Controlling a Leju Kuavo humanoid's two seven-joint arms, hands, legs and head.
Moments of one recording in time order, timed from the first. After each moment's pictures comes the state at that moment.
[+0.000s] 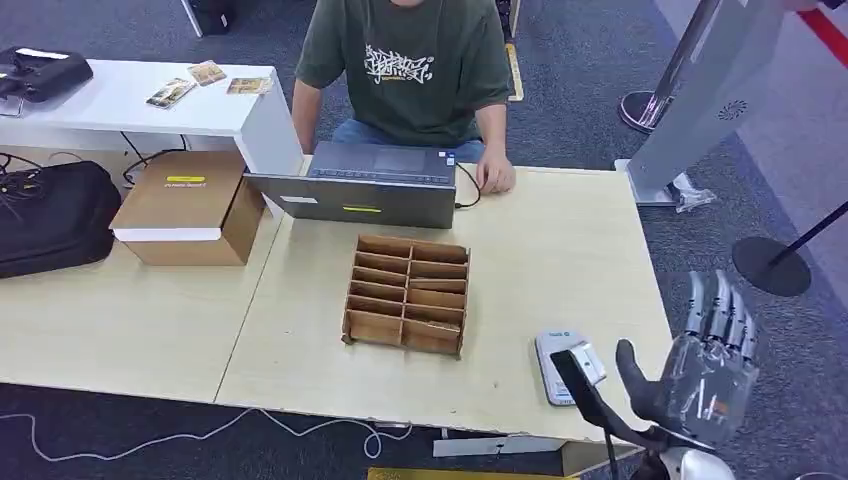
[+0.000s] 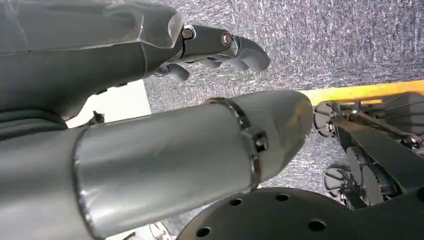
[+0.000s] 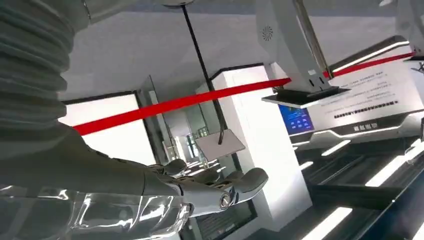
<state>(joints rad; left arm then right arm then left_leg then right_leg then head) -0.07 0.05 -1.54 -0.06 1.47 -0.17 -0.11 0.29 -0.07 0.12 -1.96 1.57 -0.35 0.40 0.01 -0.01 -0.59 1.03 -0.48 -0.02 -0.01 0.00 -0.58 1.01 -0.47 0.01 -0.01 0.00</state>
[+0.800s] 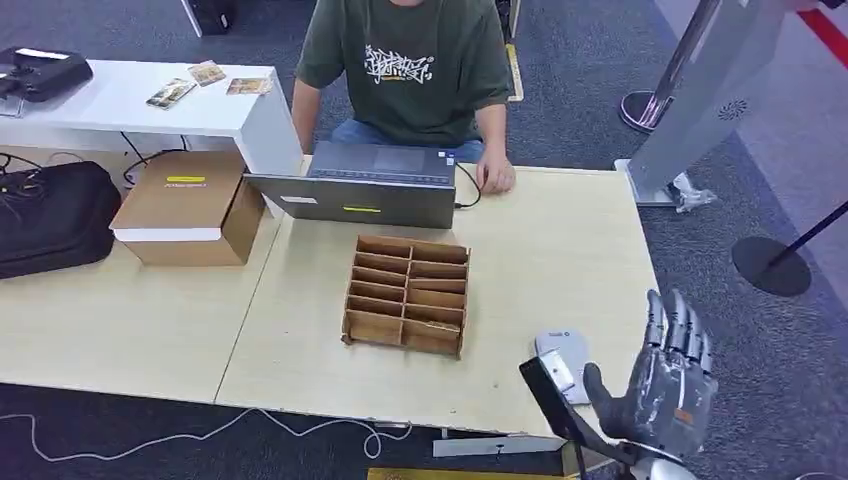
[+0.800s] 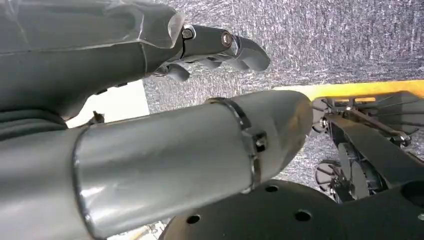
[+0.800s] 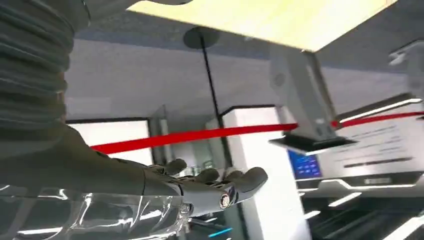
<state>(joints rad) -0.07 0.02 -1.54 -0.04 1.52 -0.17 -0.11 0.31 -0.11 0.32 -2.02 1.57 -0.18 0.60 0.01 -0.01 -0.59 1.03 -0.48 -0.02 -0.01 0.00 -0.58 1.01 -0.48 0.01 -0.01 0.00</state>
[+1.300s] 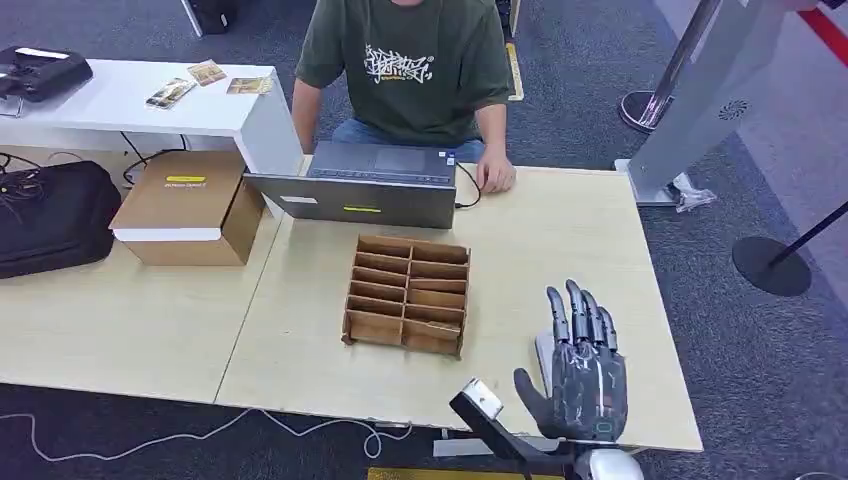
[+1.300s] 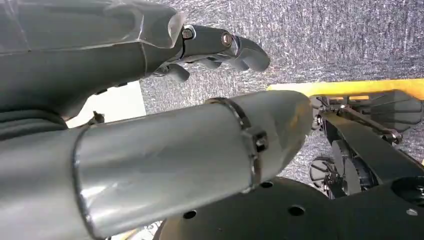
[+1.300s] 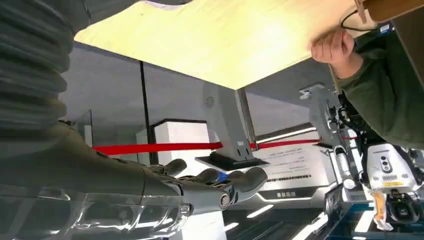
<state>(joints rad) -0.07 0.02 -1.54 -0.04 1.54 -0.17 -0.13 0.27 -0.02 0.37 -1.90 1.57 -0.16 0.29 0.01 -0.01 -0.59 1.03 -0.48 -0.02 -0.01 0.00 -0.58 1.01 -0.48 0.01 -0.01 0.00</state>
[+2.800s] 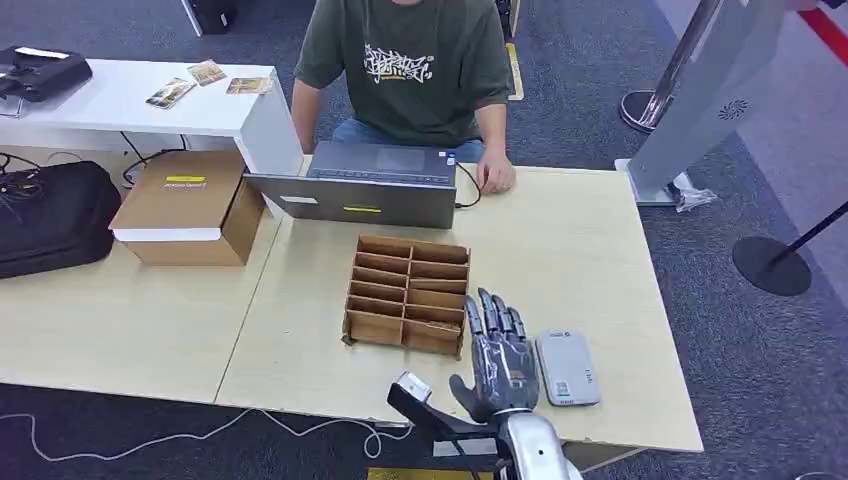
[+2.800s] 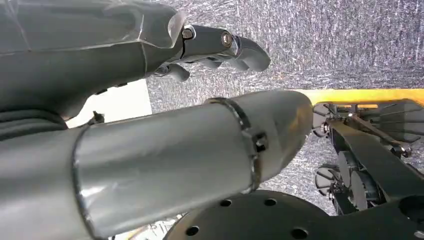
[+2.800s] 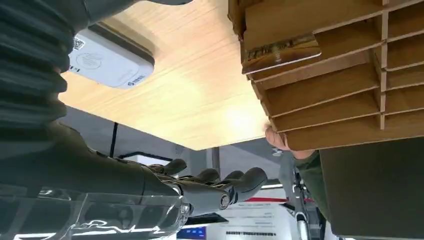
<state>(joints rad) -0.08 0.04 -1.54 -0.04 1.55 -0.17 -0.09 0.11 0.14 0.40 -1.56 1.57 -0.06 0.21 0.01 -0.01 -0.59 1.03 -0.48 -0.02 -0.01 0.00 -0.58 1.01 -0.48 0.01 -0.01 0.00</state>
